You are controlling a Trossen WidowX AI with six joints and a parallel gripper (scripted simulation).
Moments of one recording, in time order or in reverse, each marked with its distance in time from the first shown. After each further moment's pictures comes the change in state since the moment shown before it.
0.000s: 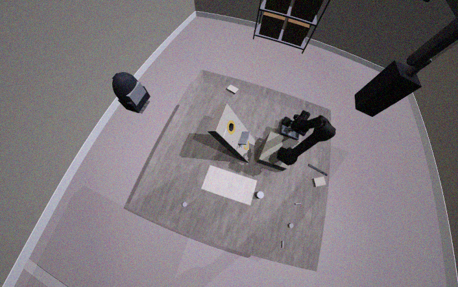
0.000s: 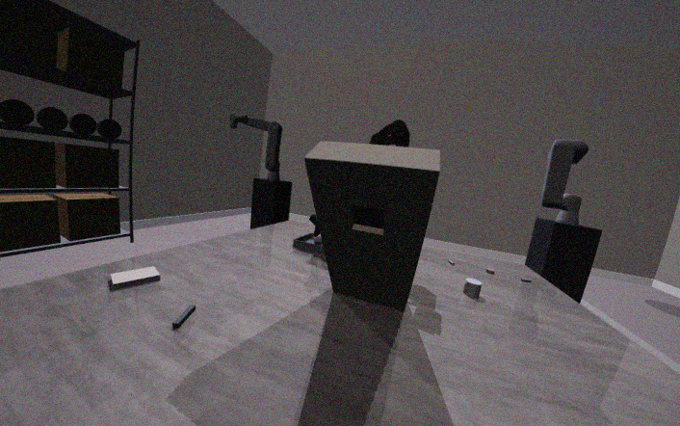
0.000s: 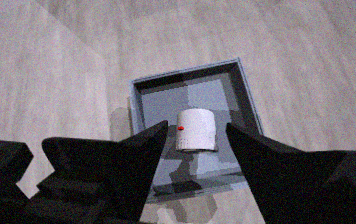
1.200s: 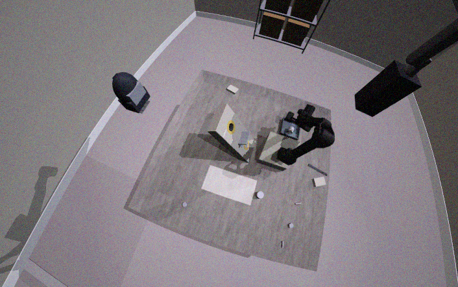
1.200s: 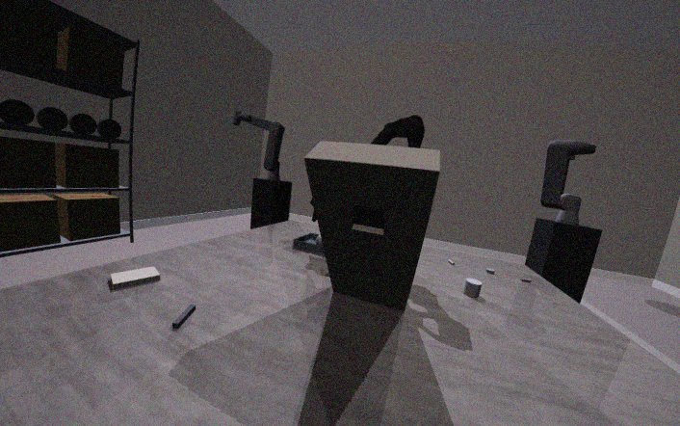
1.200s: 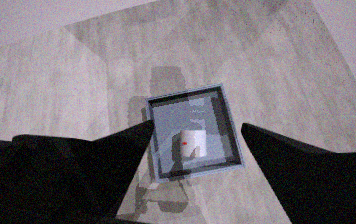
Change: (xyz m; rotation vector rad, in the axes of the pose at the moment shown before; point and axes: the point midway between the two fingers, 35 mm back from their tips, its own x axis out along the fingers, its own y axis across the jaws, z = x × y) arm -0.051 -0.001 0.036 0.000 -0.018 -0.002
